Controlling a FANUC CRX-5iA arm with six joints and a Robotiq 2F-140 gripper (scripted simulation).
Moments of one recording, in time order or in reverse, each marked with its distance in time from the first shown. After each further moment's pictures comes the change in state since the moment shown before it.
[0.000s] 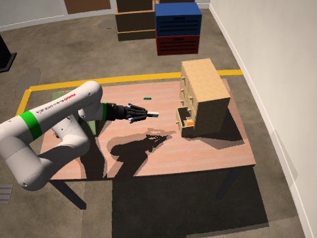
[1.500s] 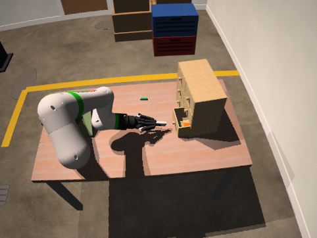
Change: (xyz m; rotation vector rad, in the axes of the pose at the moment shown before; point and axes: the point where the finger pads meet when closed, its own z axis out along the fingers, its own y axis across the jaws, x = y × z) arm -0.071 0.000 0.095 0.000 0.000 0.000
